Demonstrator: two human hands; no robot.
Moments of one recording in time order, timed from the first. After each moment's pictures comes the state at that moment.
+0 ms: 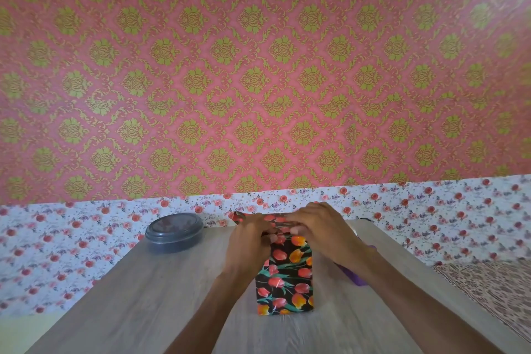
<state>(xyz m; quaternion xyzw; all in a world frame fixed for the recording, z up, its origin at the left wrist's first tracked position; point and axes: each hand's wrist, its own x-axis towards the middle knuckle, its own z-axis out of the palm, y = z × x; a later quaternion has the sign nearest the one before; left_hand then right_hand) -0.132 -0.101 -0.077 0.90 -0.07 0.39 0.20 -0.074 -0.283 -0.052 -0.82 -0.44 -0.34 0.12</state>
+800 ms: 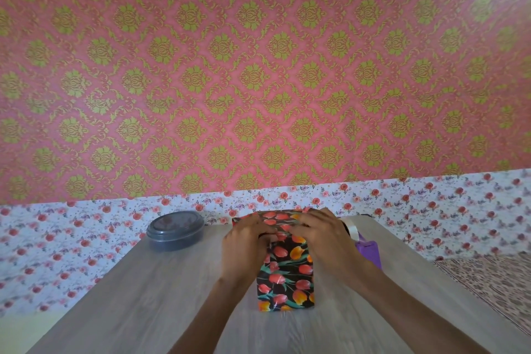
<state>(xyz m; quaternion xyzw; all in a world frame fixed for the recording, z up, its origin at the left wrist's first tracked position) -0.138 -0.095 -0.092 0.88 -0.06 0.43 0.18 -0.081 -0.284 -0.081 -0.78 -0.42 -0.45 0.10</state>
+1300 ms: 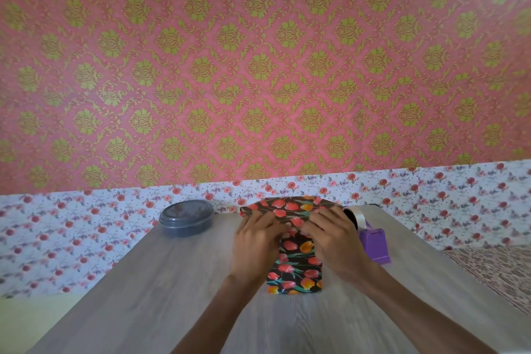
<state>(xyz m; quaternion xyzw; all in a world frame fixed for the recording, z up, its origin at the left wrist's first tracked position) -0.160 -0.102 -0.106 0.84 -0.14 0.53 0.07 -0.095 -0.284 -0.110 -0.70 -0.42 -0.57 0.09</state>
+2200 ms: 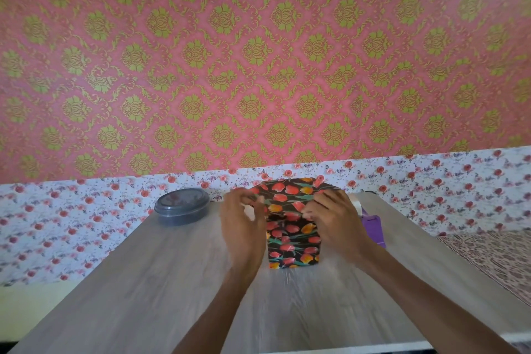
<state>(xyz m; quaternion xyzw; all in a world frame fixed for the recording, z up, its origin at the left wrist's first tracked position) -0.157 -0.116 -0.103 0.74 0.07 0.54 0.41 -0.074 -0.297 -0.110 -0.74 -0.41 -0.51 0.14</state>
